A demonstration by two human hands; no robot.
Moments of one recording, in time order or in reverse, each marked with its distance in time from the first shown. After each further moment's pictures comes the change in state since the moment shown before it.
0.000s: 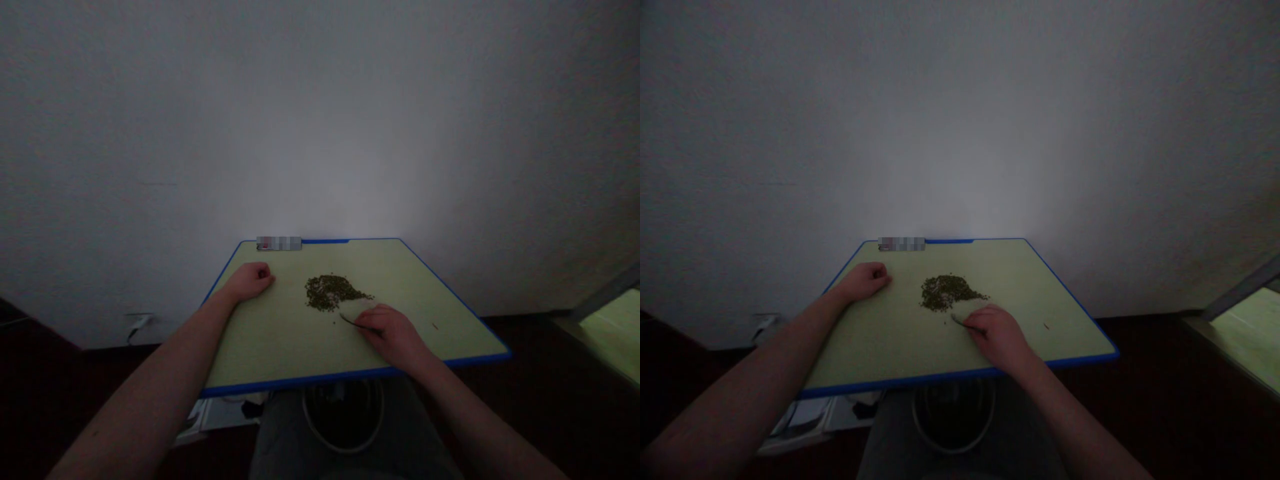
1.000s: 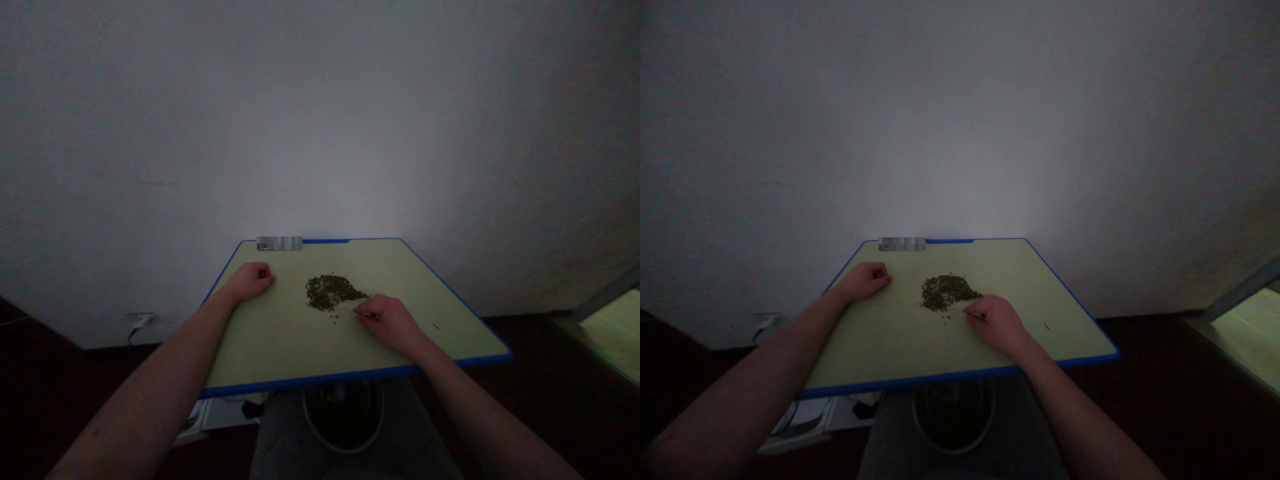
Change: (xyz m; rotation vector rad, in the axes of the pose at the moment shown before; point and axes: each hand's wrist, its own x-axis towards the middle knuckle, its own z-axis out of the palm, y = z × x) left_hand 0.001 -0.002 0.002 -0.009 0.008 0.005; right_hand 0.020 0.011 -0.003 0.028 0.019 0.090
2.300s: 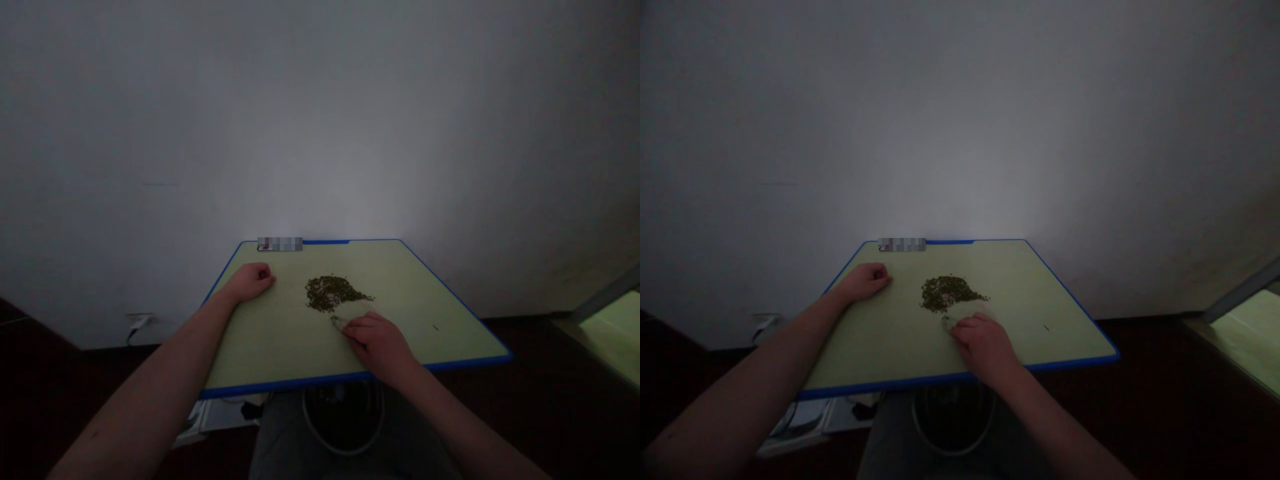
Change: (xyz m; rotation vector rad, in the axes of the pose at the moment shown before) left_hand 0.000 0.000 -0.001 -0.003 -0.008 -0.002; right_hand -0.021 -0.034 0.017 -0.155 -0.055 -0.102
